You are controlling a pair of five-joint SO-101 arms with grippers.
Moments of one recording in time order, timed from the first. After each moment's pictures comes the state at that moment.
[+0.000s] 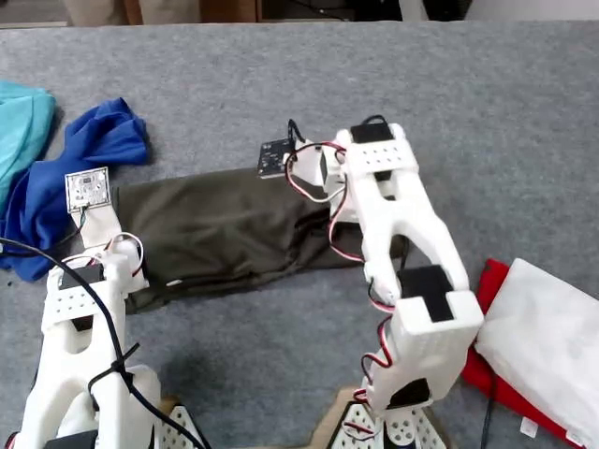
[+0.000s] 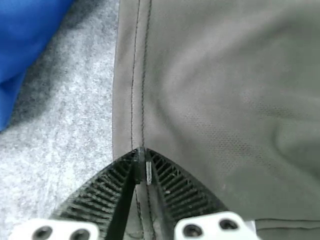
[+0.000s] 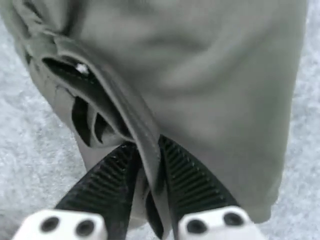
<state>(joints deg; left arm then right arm) -17.6 -38.5 69.3 36.4 -10.8 -12.7 17.8 2.9 73.4 67.3</state>
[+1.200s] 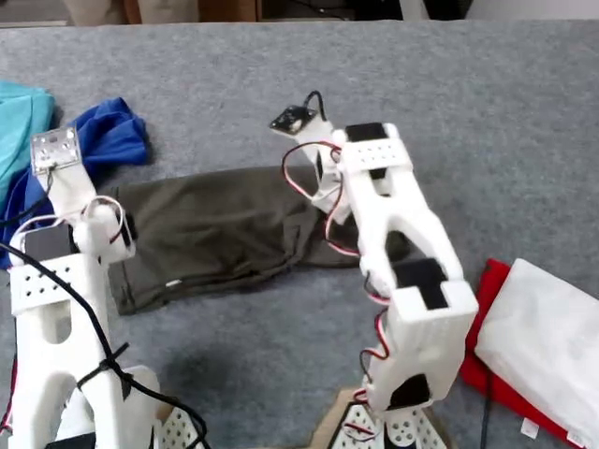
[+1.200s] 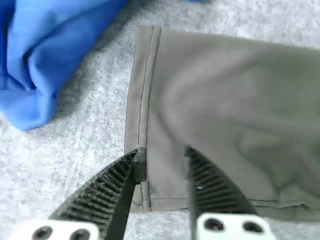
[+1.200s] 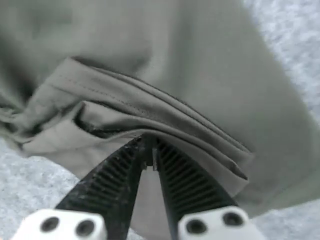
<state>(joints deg) -18.2 -38.9 43.8 64.4 -5.5 -12.3 21.7 2.0 71.1 33.8</state>
